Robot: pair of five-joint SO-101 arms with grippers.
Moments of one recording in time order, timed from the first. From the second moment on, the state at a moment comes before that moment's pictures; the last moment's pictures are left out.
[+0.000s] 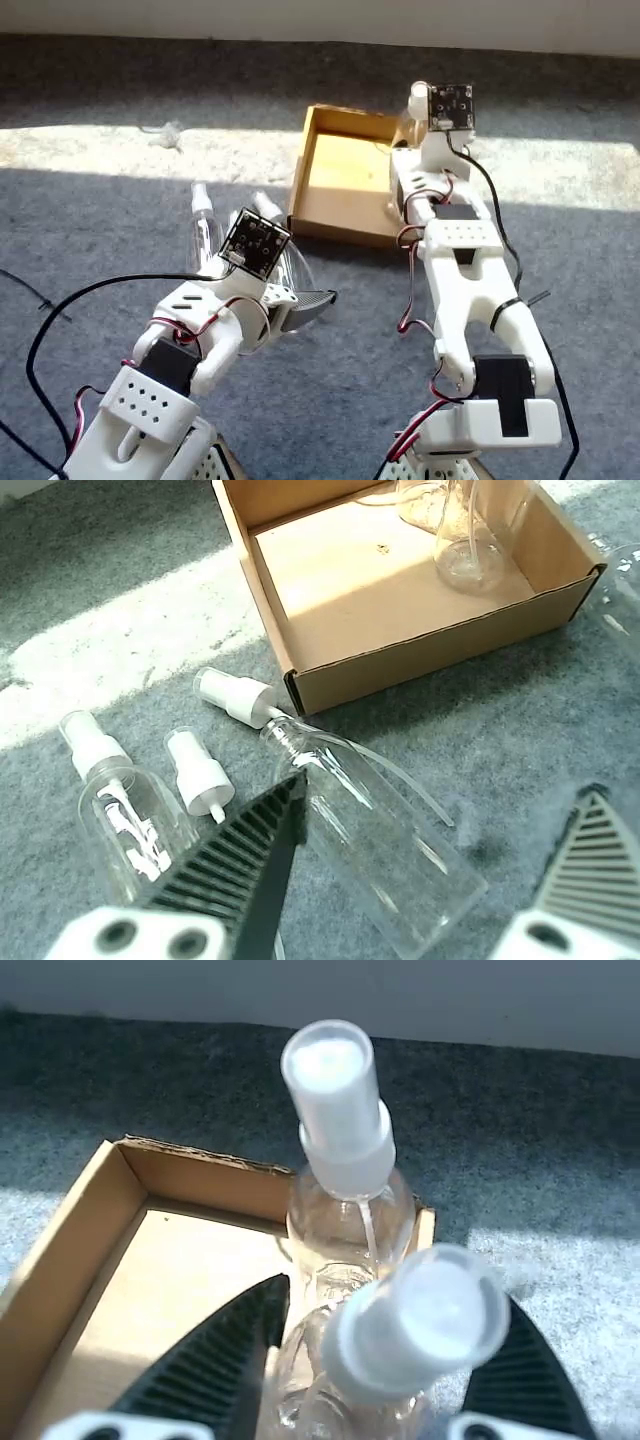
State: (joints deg) left arm 19.6 -67.6 73.1 39.7 -0.7; right arm -5.3 -3.7 31.0 8.7 4.0
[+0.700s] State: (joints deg) left arm 19.6 -67.6 73.1 39.7 -0.7; right arm -5.3 -6.0 19.7 20.4 4.2
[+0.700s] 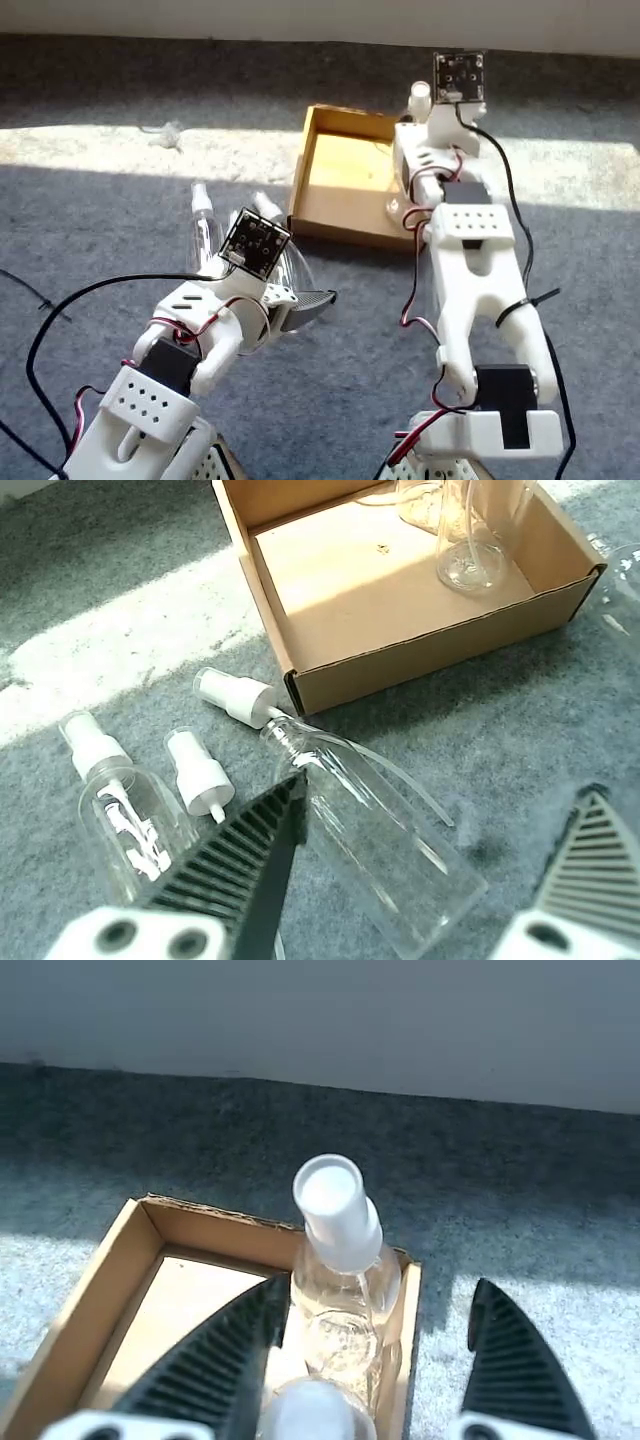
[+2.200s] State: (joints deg) left arm -37.7 -60.2 48.4 50.8 -13.0; right arm -28.8 -40.8 30.5 58.9 4.4
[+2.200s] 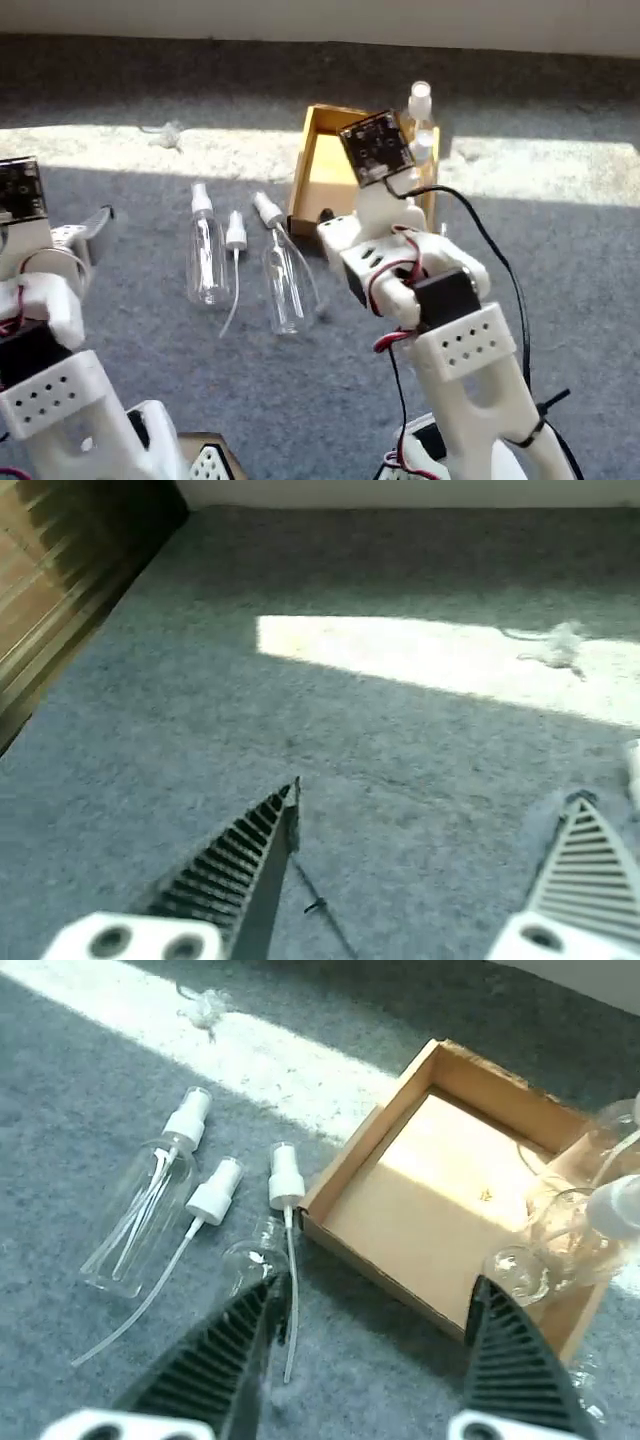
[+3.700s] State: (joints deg) left arm -60.1 23.2 -14.0 52.0 -18.9; right arm -40.5 17.4 11.0 55.1 -14.5
